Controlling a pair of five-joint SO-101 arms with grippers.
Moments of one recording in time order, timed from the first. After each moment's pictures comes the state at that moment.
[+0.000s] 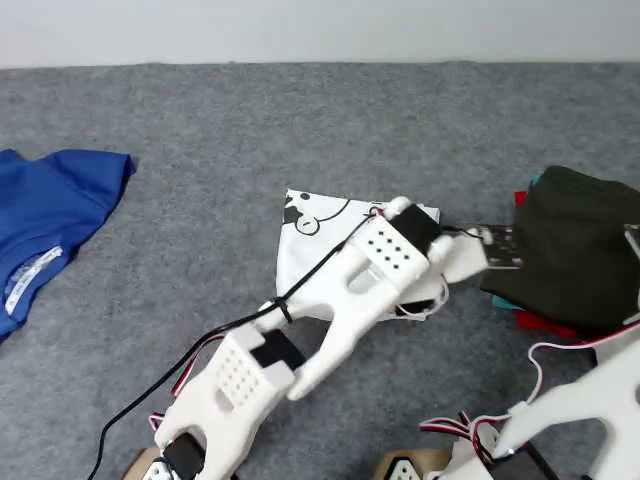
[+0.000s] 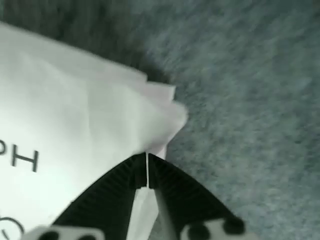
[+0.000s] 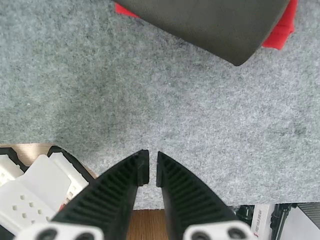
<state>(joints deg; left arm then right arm) 45.6 41.1 -39.0 98.8 -22.3 53.5 -24.5 14.3 100.6 55.6</state>
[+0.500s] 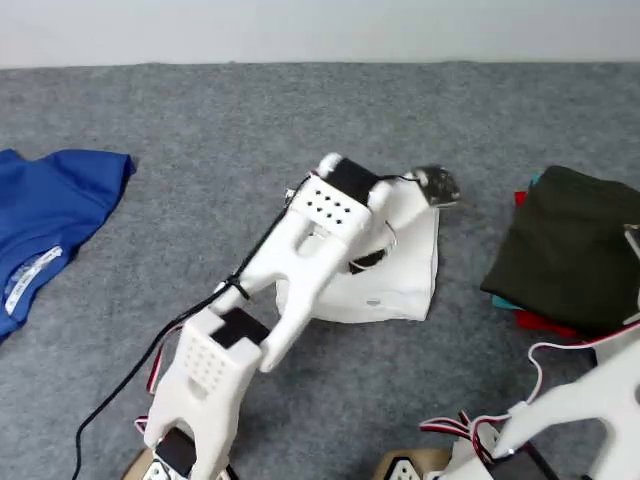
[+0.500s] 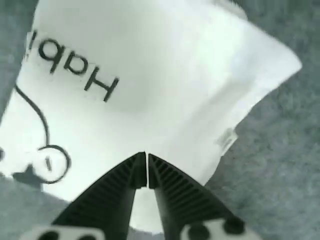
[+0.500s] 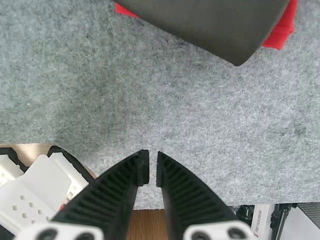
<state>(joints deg) 32.8 38.6 -35.3 99.0 -22.3 53.5 -24.5 14.3 100.6 55.6</state>
